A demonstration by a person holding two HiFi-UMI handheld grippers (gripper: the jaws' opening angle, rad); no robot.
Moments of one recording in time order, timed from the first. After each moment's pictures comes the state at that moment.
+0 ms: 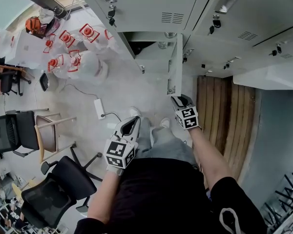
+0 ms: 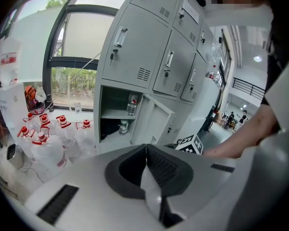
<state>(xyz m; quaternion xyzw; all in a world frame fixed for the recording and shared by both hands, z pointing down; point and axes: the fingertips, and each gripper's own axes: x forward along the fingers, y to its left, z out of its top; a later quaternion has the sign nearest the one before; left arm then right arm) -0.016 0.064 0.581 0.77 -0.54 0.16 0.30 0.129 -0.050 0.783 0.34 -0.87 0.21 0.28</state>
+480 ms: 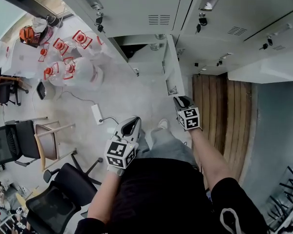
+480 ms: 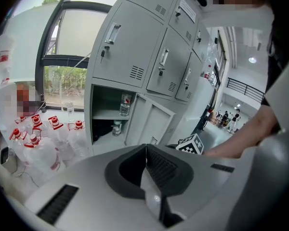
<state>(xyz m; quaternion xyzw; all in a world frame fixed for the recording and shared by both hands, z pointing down) 0.005 0.052 0.581 0.79 -0.51 0.16 0.30 0.173 -0.056 0.778 0.39 -0.85 0.23 0.27</state>
